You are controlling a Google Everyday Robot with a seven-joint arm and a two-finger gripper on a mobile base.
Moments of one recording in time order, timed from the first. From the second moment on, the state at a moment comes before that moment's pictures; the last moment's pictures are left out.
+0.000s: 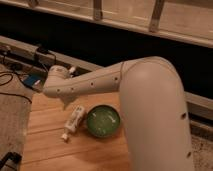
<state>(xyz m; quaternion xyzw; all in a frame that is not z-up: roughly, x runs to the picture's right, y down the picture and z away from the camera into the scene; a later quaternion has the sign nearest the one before) -0.159 0.073 0.786 -0.14 0.12 0.52 0.83</state>
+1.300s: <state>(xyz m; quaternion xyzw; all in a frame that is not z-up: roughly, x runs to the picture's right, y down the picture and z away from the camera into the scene) -0.178 0.116 0.756 -0.12 0.15 0.57 0.80</state>
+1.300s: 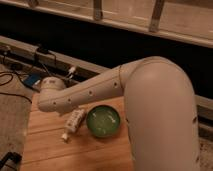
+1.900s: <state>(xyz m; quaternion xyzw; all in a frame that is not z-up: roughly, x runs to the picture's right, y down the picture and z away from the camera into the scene) -0.202 0.142 0.791 -0.15 0.18 0.55 0.80</state>
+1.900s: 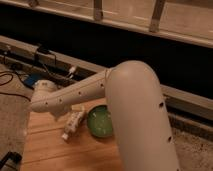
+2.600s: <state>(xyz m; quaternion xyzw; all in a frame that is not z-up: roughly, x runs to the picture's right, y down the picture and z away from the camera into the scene) -0.185 0.164 0.831 -0.18 0.23 0.56 0.78</state>
